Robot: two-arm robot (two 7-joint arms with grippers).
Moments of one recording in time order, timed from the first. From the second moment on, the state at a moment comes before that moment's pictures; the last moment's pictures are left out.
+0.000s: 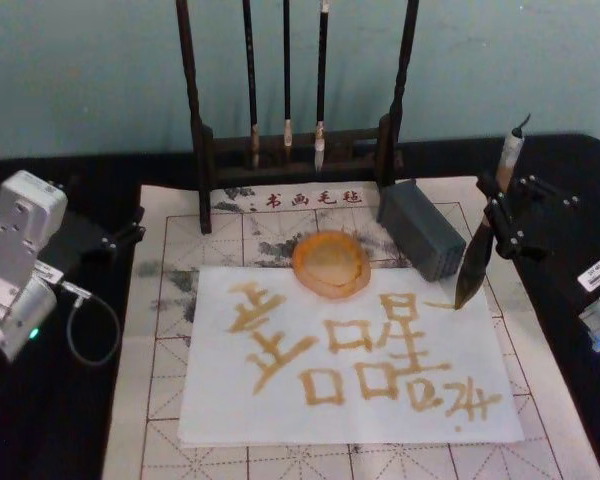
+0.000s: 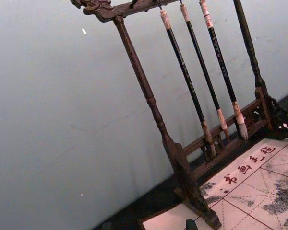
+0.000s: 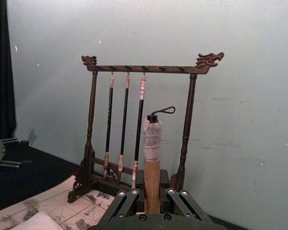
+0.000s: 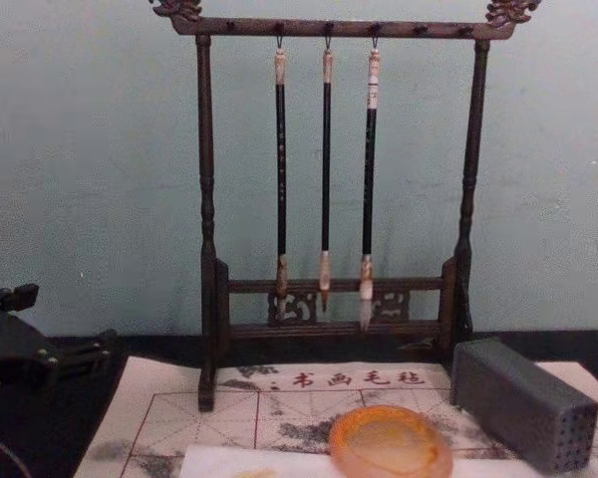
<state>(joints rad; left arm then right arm) -0.20 0.60 0.45 -1.41 -0.25 -0.12 0.03 0.00 0.41 -0.12 -1.51 0.45 -0.38 0.51</state>
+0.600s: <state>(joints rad) -0.20 0.60 0.45 -1.41 -0.25 -0.12 0.03 0.01 0.40 -0.12 -1.50 0.44 -0.38 0.51</state>
